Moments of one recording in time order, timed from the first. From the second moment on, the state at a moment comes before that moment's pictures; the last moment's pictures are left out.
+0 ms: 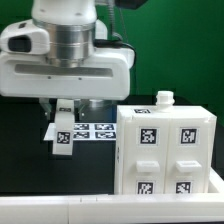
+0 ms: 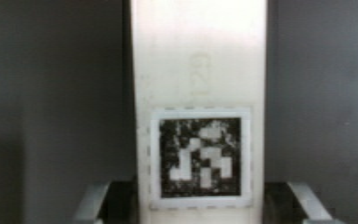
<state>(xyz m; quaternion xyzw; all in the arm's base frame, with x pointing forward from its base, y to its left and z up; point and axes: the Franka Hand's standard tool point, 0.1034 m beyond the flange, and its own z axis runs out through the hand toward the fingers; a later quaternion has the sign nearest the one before) 0.513 -0.067 0.084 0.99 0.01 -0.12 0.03</state>
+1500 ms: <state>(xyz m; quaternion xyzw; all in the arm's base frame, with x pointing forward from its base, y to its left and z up) 0.498 0.022 0.038 0.94 0.07 -0.12 0.32</state>
